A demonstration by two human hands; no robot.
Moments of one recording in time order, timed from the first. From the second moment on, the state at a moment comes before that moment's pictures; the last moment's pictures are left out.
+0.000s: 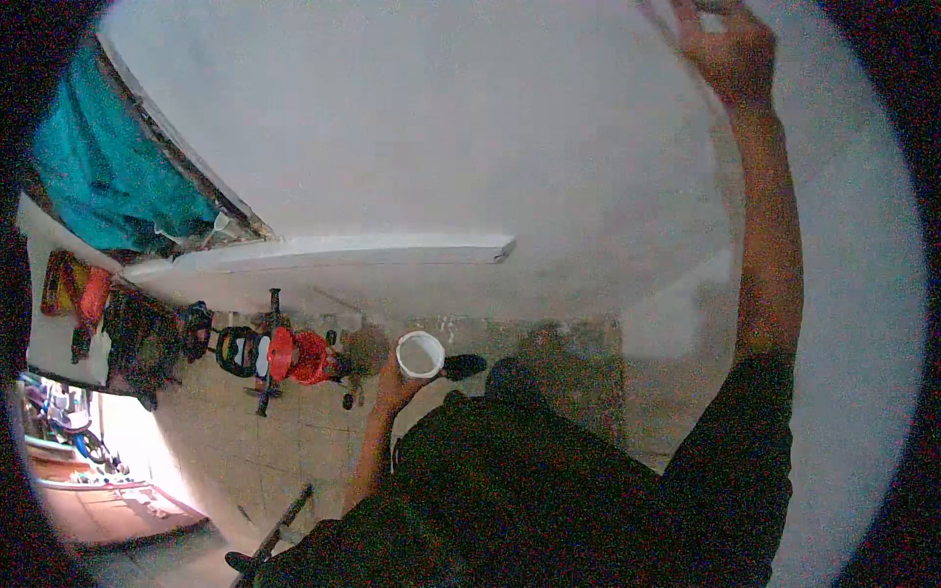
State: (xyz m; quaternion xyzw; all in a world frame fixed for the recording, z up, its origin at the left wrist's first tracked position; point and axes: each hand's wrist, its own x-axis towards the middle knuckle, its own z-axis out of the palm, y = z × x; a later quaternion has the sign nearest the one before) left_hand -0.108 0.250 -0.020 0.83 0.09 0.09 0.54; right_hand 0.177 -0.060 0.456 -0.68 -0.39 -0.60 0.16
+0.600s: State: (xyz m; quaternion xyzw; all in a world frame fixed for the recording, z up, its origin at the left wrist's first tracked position) left_hand -0.074 0.285 0.060 0.84 0.01 0.31 0.44; right_hand 0.123 -0.009 0.097 -0.81 -0.26 -0.30 0.43
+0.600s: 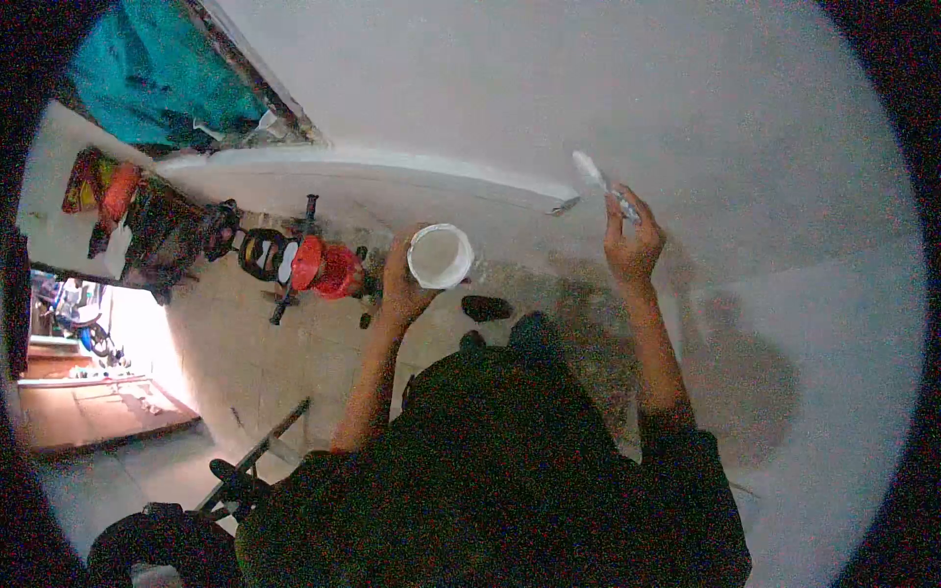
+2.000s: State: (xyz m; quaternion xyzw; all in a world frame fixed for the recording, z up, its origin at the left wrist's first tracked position) left_hand -0.094 0.287 0.003 0.82 0.22 0.17 0.50; right_hand 0.067 0.054 0.106 -0.73 -0.24 0.11 0.63
